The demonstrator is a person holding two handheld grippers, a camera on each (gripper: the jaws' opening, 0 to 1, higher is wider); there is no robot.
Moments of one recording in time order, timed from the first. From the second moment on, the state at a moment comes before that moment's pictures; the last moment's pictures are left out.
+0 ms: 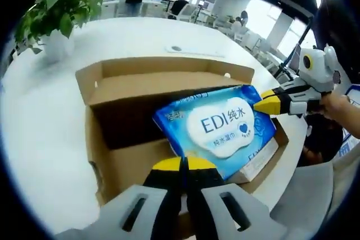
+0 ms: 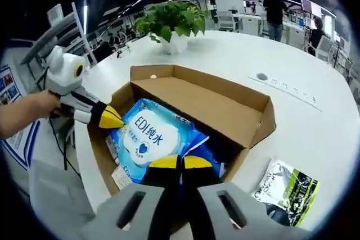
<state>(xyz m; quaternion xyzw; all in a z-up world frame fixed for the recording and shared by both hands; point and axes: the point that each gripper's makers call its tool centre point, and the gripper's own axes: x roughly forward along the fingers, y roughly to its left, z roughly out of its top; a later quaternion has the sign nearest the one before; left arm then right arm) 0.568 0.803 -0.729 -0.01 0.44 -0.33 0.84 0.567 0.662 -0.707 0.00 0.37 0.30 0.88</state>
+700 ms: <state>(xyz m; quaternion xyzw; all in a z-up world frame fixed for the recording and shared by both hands) 0.563 0.768 -0.690 -0.02 0.41 -0.34 0.84 0.564 0.627 -0.677 0.02 0.35 0.28 0.89</state>
